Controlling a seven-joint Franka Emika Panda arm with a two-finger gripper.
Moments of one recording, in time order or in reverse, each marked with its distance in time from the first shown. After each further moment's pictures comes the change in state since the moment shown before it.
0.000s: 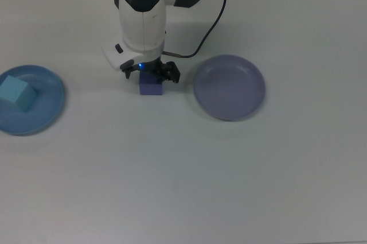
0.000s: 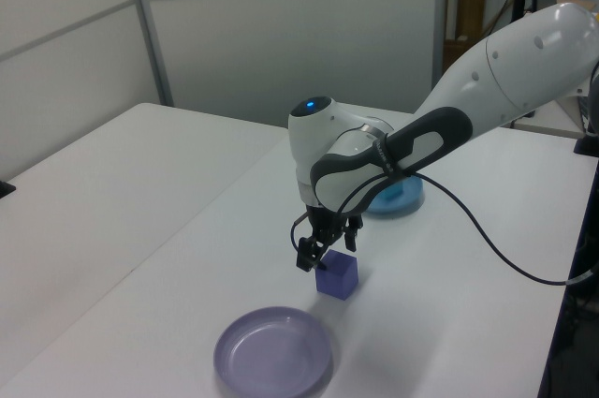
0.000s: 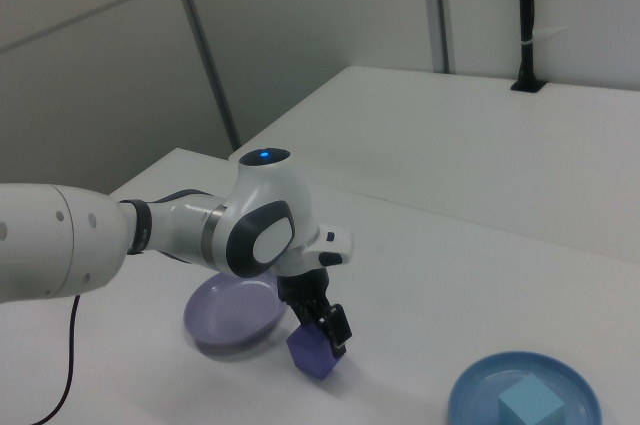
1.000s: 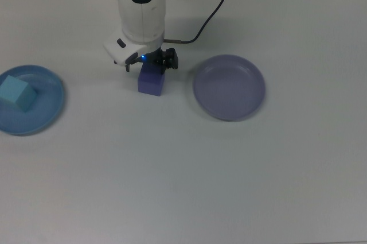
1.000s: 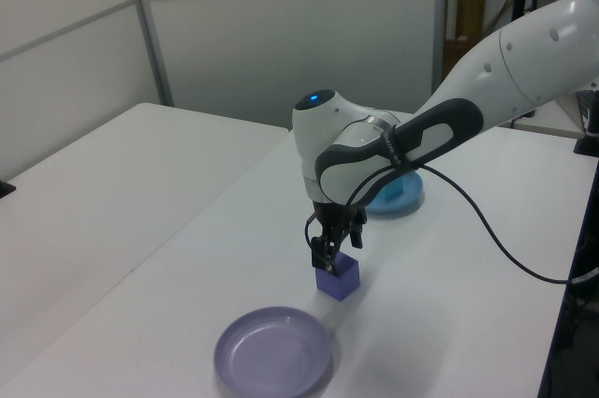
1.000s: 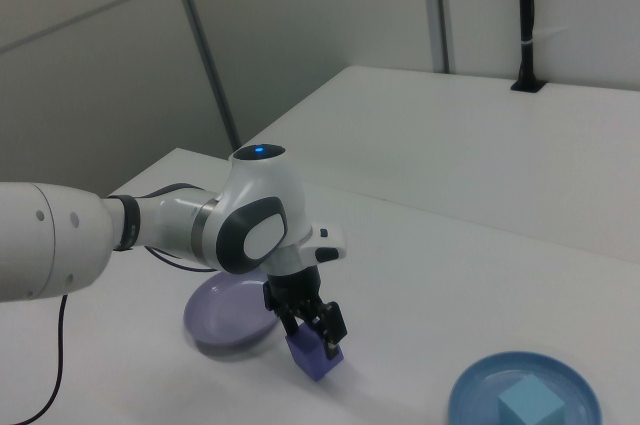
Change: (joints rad) arm -0.028 -0.047 0.028 -0.025 0.011 -0.063 -0.171
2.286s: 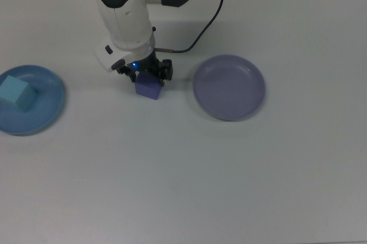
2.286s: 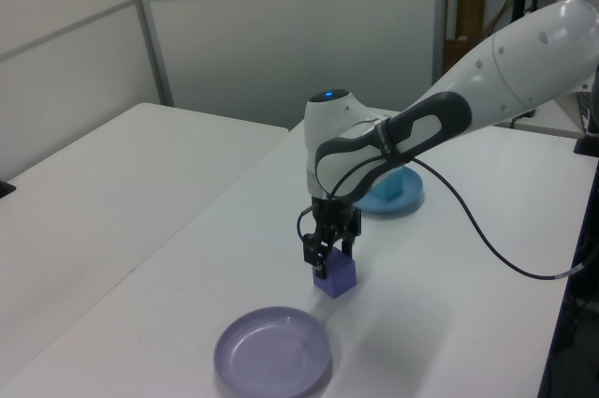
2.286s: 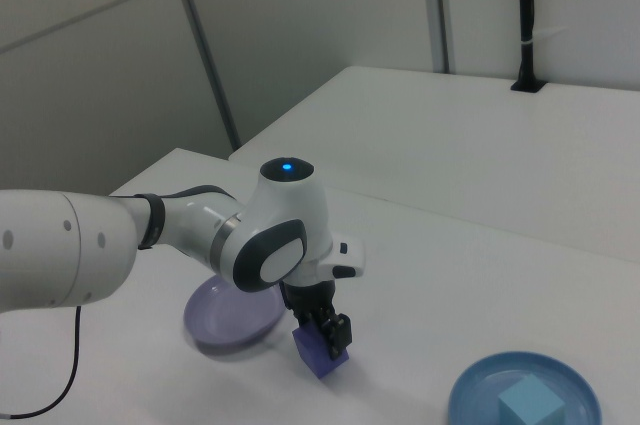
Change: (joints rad) arm -0.048 0.045 0.008 0.001 0.170 0.107 -0.012
